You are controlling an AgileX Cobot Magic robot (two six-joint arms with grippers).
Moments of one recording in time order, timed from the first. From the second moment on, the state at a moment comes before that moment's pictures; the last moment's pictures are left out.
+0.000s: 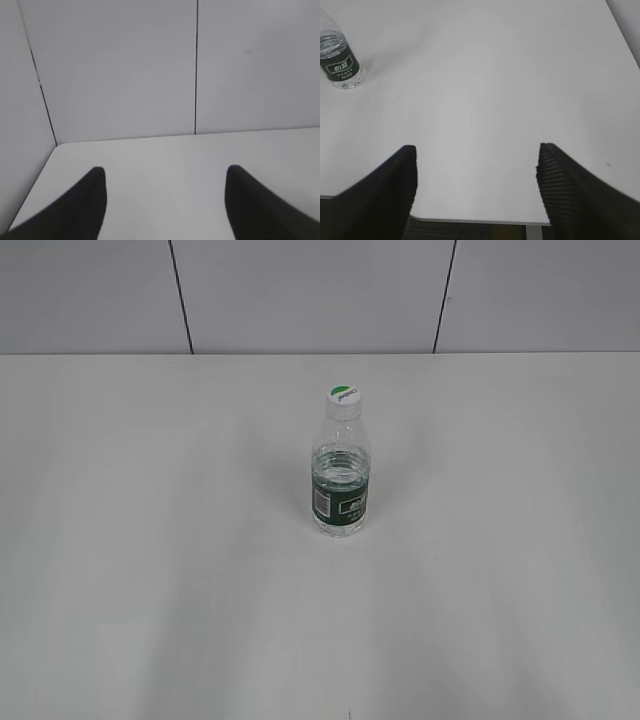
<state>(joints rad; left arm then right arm) 0.01 0.19 -0.38 -0.01 0.36 0.07 0.14 -0.01 -0.52 0.00 1.09 -0.07</state>
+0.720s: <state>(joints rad) 0.01 1.05 -0.28 -0.02 -0.58 0.06 0.14 -0.01 -0.52 0.00 1.09 -0.07</state>
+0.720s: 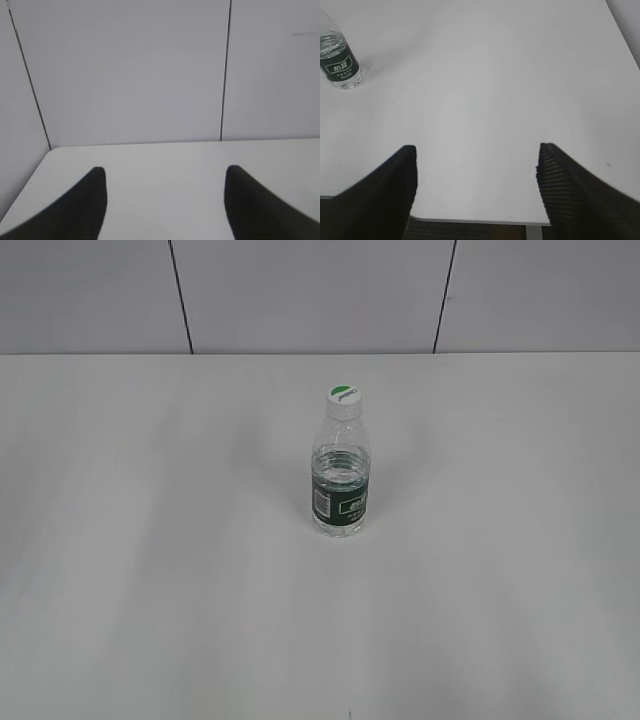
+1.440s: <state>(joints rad) -0.09 1.79 -0.34 0.53 -1.19 -0.04 0.14 -0.01 -0.52 0.00 1.09 -0.07</state>
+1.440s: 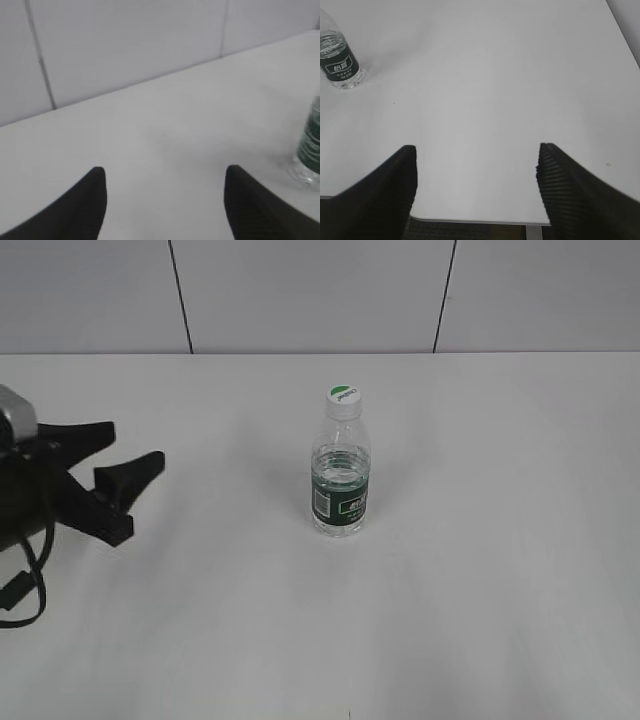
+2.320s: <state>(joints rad) -0.11 2.06 -0.87 1.27 -1.17 -0.48 0.14 -0.01 -0.52 0.00 1.09 -0.07</state>
